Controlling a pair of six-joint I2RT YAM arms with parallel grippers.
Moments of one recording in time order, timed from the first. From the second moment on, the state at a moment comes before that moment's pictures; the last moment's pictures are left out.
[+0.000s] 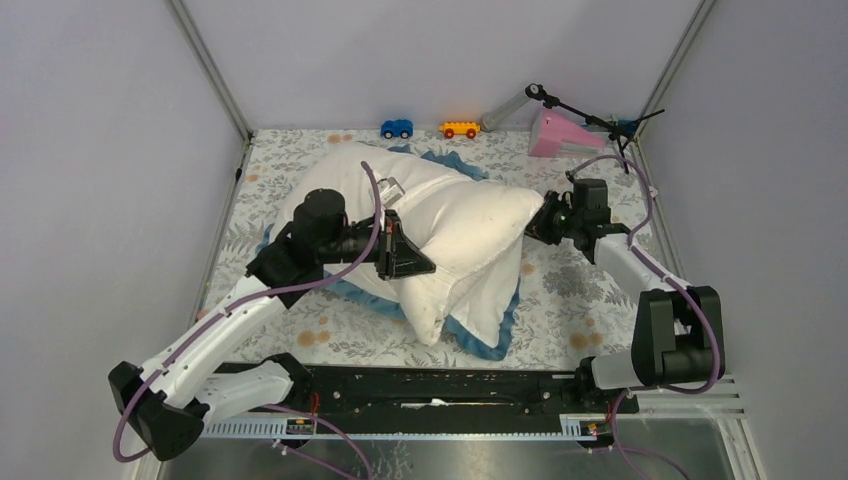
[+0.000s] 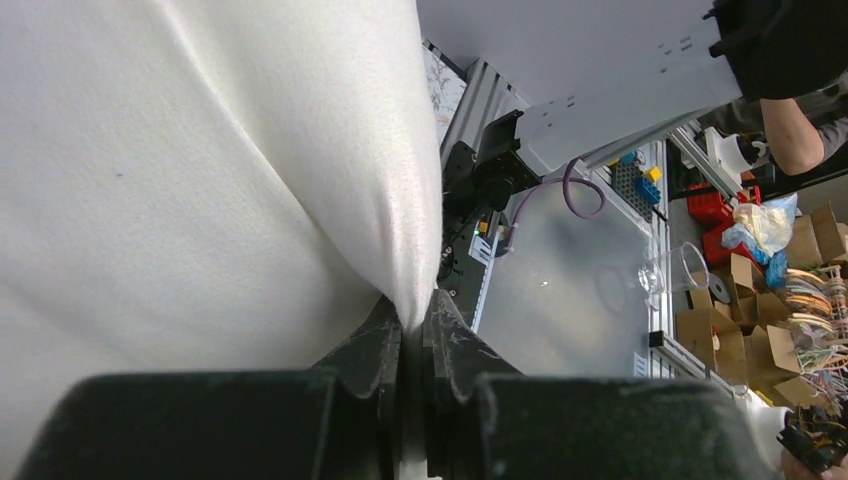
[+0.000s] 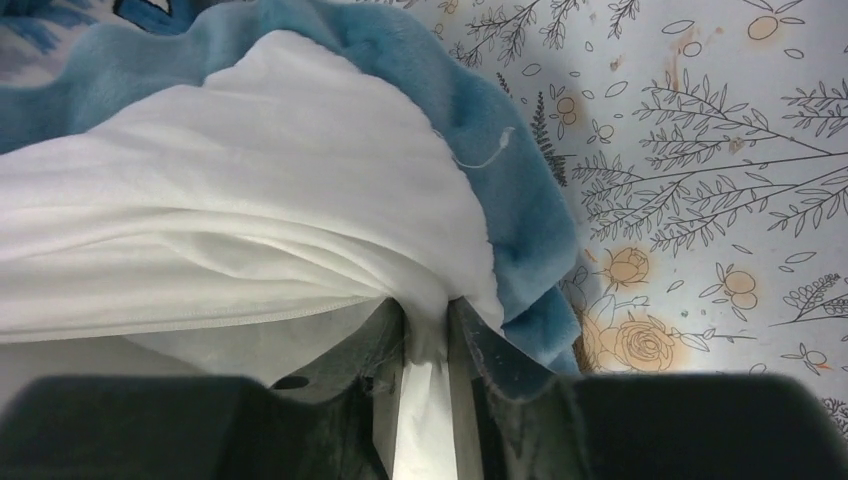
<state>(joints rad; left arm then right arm) -0.68 1.00 1.01 -0.29 0.72 -0.44 0.08 1.42 0.83 -0.14 -0.41 0.66</state>
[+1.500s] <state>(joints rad) -0.72 1.18 1.11 -0.59 -0.17 -0.47 0.38 0.98 0.77 -0.49 -0.24 0.71</state>
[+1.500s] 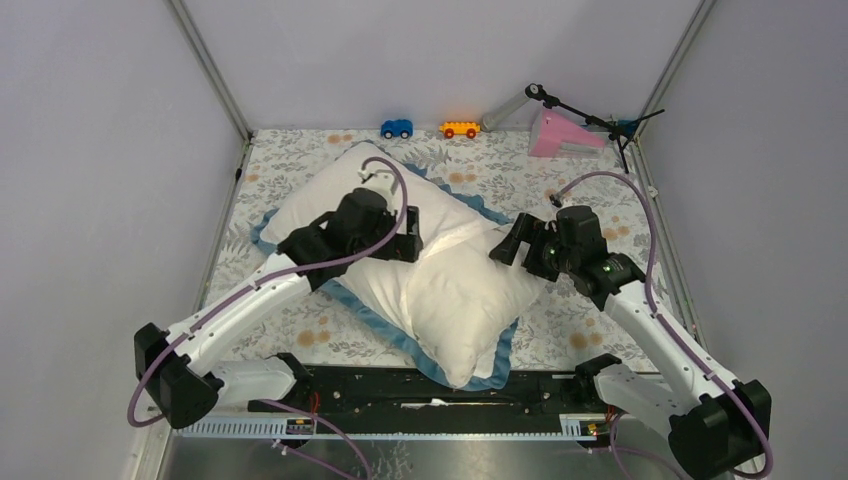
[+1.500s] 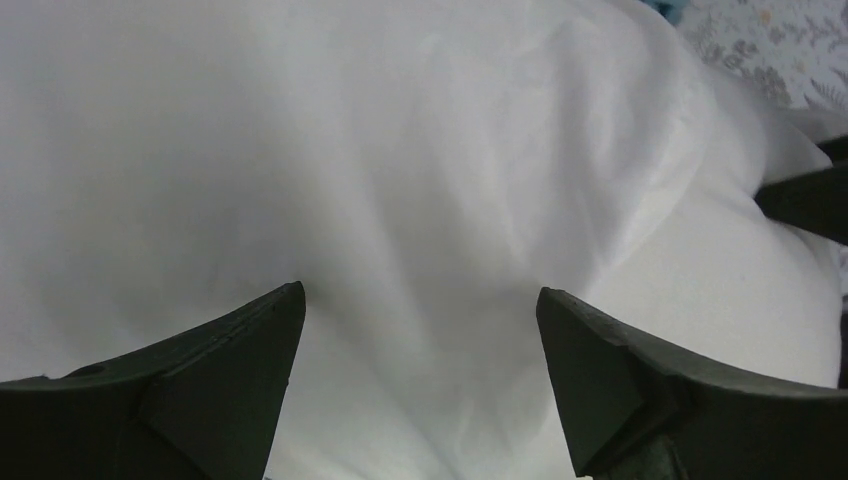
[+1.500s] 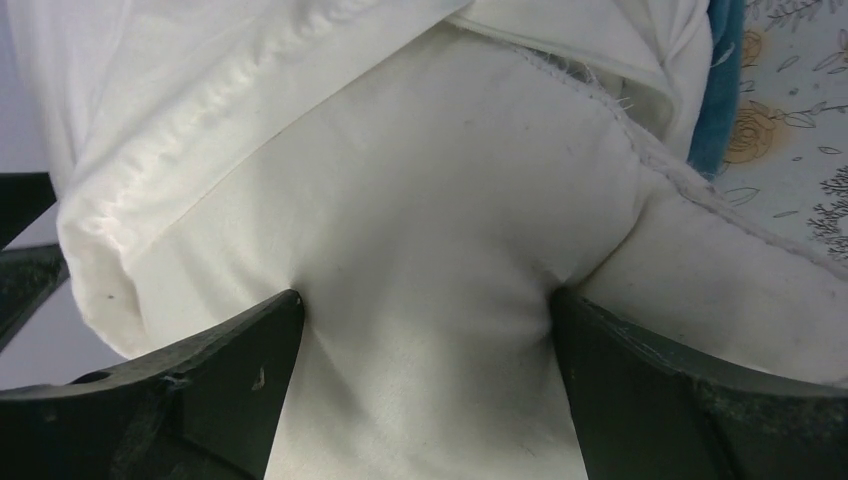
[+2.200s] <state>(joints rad) -0.83 1.27 1.12 -0.55 -0.18 -0.43 0.40 0.82 0.79 -0.75 -0.19 0.64</state>
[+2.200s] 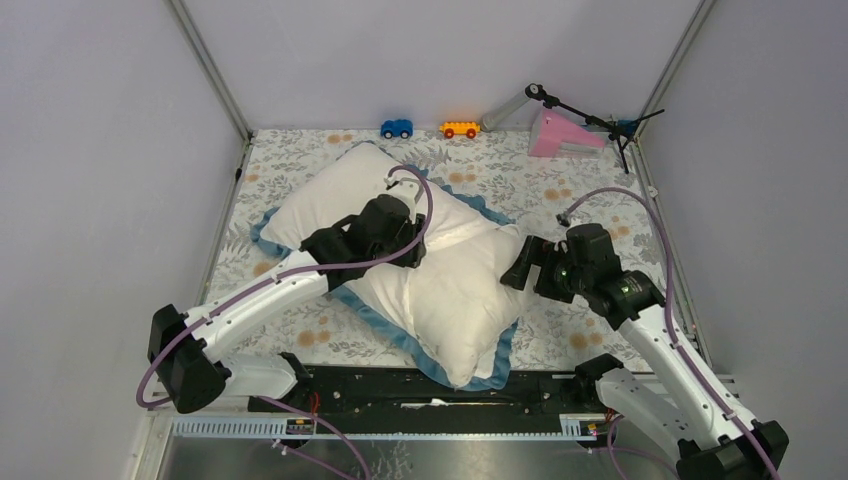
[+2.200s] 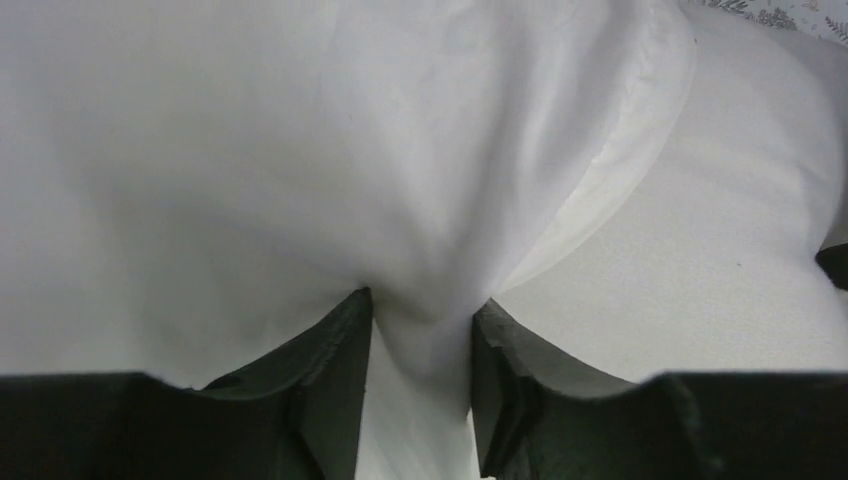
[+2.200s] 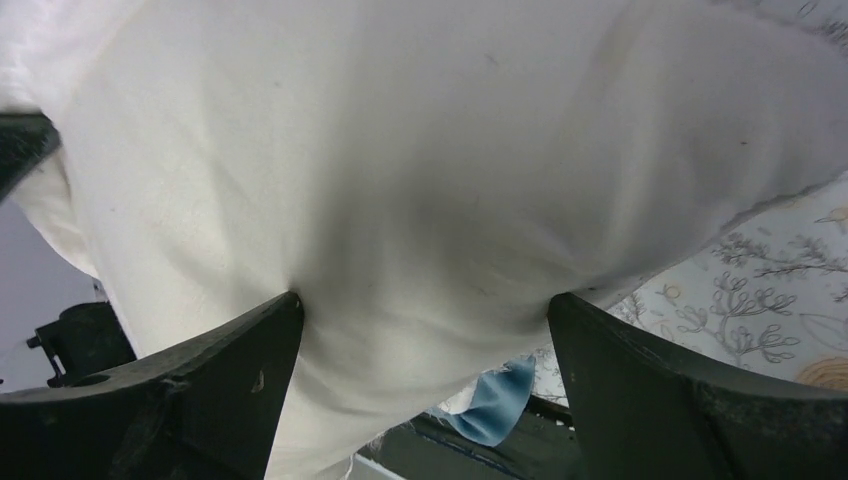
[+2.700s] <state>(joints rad) -0.68 1.20 0.98 -0.43 -0.19 -0.59 0.43 0.80 0.66 -0.54 -0.18 0.71</state>
